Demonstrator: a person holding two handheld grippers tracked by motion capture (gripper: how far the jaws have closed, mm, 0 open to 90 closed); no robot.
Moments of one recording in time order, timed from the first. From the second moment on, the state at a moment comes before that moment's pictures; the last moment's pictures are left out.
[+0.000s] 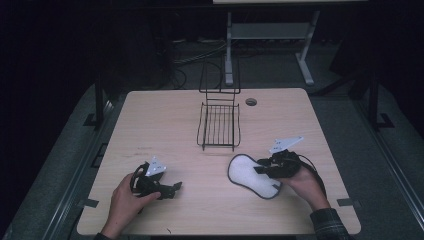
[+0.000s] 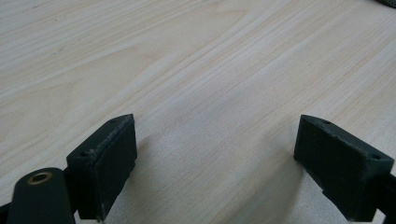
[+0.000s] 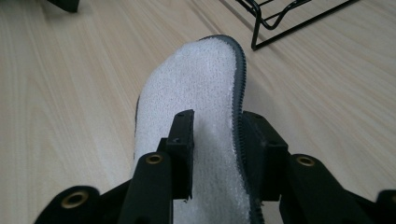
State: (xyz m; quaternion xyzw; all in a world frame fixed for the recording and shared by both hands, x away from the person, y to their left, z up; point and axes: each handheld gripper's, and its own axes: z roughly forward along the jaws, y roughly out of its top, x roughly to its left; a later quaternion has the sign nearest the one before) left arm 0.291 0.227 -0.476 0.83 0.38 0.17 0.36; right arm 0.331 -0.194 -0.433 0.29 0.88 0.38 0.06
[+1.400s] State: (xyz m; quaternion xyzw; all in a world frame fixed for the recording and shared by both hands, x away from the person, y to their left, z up) left arm 0.291 0.227 -0.476 0.83 0.38 0.17 0.36; right arm 0.330 -0.209 -0.386 0.30 0.82 0.49 0.07
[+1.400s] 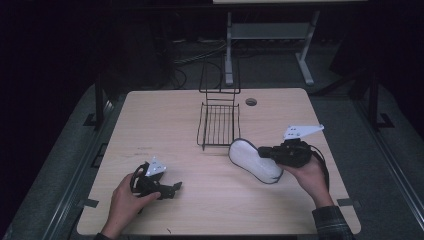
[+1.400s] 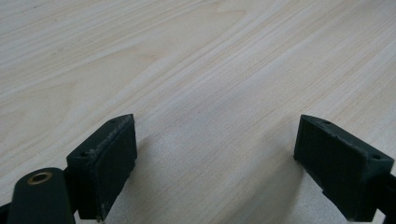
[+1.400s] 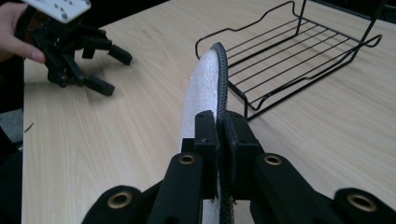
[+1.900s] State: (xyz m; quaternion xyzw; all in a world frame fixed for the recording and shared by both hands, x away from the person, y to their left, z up) left arm 0.291 0.227 -0.476 0.84 0.38 0.17 0.36; right arm 0.352 -0.204 -0.371 0.31 0.80 0.50 0.08
